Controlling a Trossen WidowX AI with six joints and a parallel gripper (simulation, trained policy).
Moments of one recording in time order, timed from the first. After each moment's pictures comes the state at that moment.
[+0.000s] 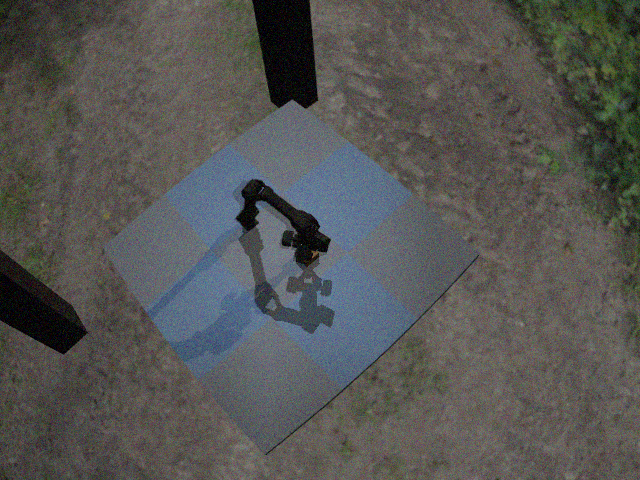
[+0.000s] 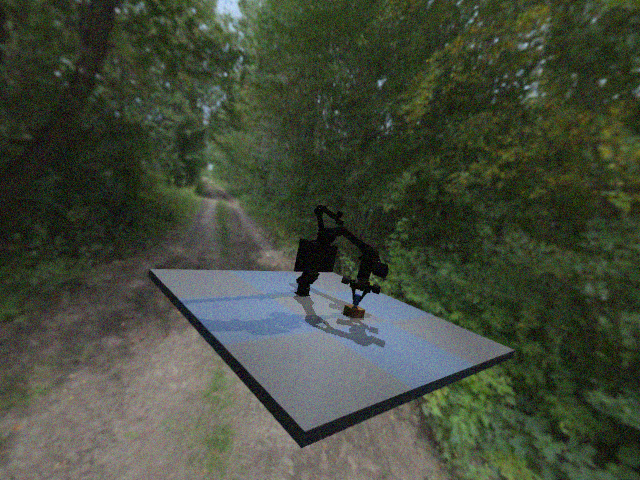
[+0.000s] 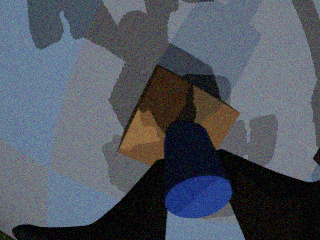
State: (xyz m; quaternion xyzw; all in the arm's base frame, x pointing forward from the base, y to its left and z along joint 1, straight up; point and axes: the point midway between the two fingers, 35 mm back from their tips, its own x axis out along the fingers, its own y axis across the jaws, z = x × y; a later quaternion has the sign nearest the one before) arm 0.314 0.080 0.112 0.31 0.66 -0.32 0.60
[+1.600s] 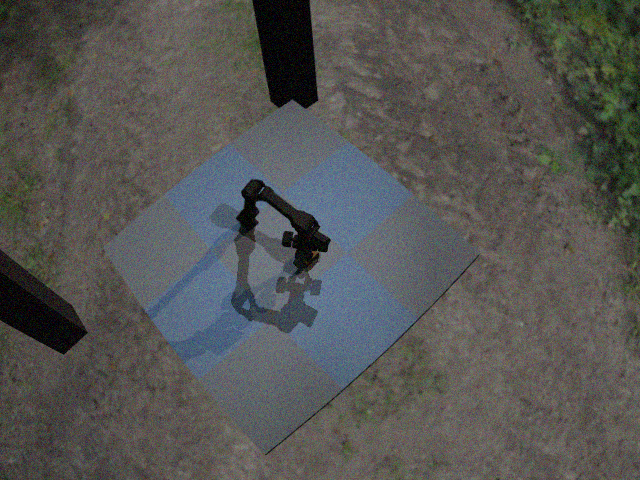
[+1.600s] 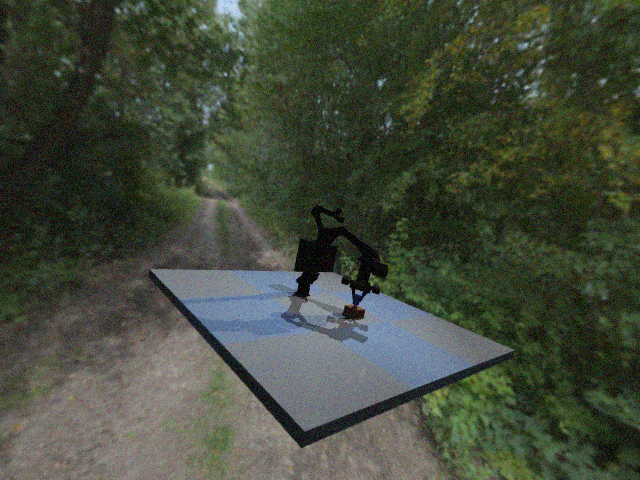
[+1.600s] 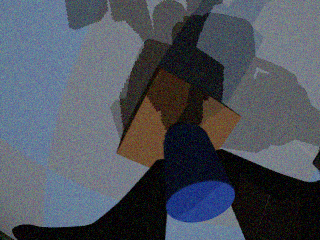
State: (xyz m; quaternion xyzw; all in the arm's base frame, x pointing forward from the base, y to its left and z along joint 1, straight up) arm 0.314 0.079 0.109 0.30 0.66 -0.31 0.61
